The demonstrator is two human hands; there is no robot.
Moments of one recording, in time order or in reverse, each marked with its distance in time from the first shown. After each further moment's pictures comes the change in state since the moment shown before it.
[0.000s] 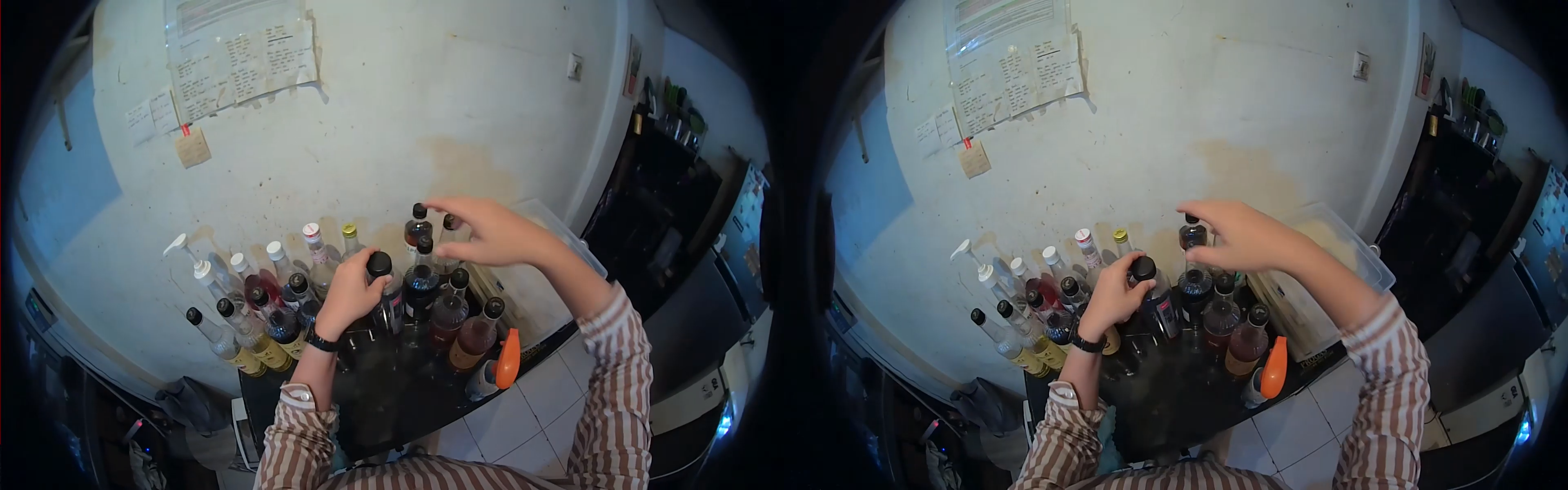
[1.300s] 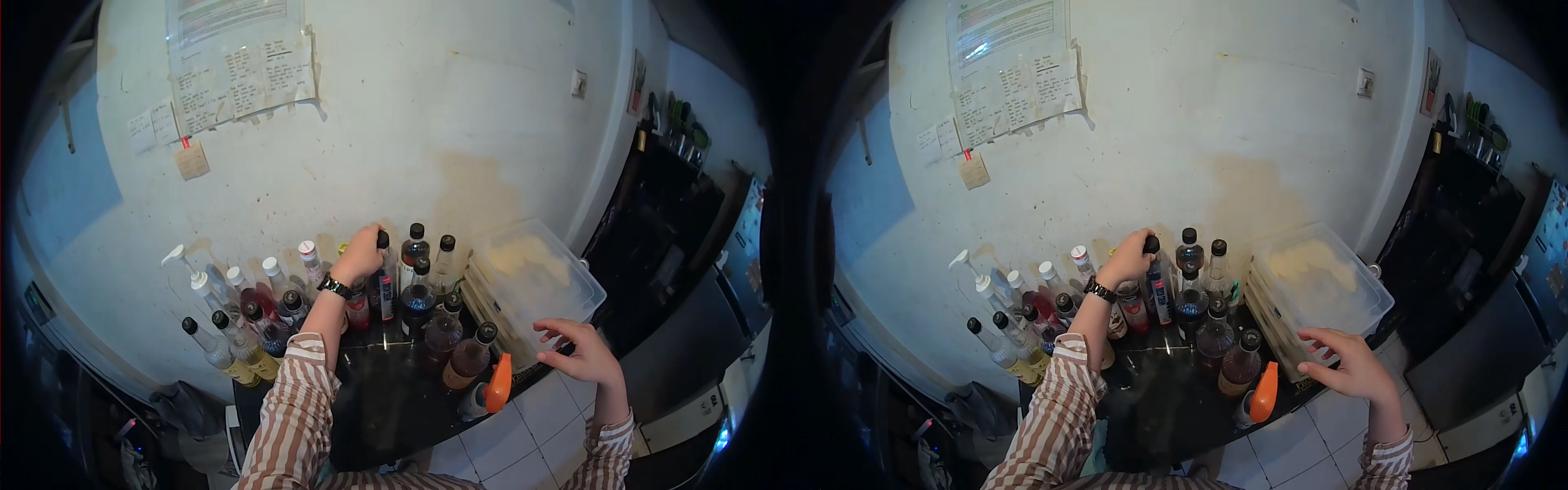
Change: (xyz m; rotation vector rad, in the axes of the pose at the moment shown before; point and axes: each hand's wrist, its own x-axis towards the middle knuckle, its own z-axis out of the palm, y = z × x) left_hand 0.108 -0.046 0.028 0.212 -0.147 -0.060; right_hand -0.191 0.003 0.009 0.234 0.184 0.386
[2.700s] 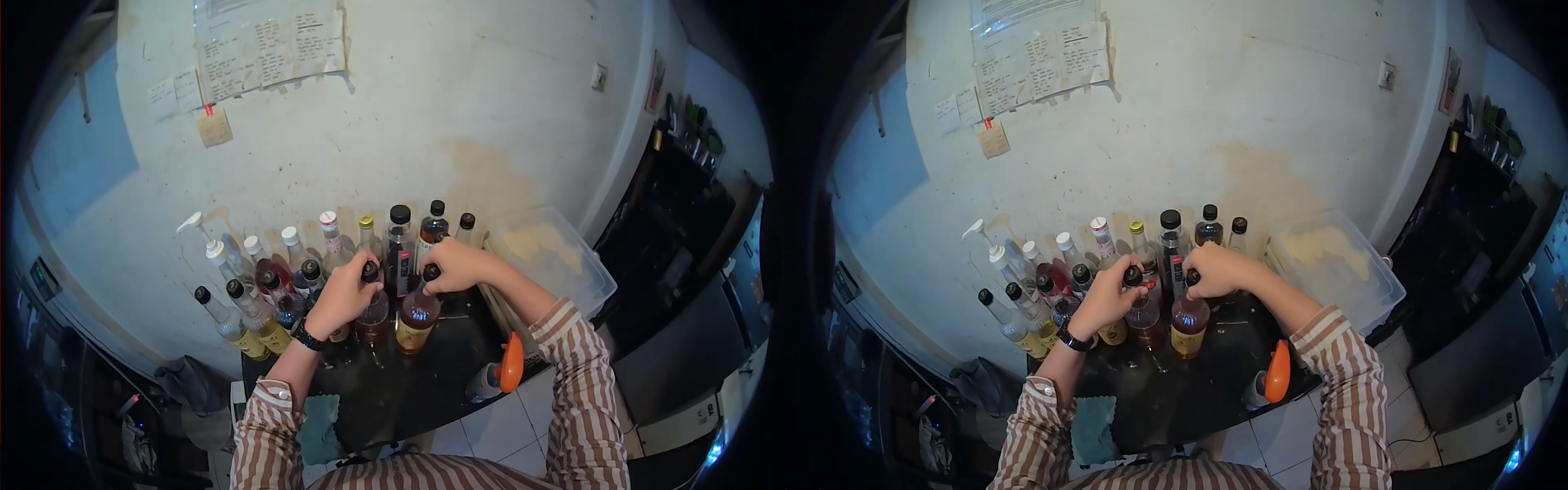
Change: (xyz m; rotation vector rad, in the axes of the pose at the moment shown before) left_hand -0.142 0.035 -0.046 -0.198 0.061 -0.030; right_hand 0.203 -0.027 0.121 -0.333 -0.468 -0.376
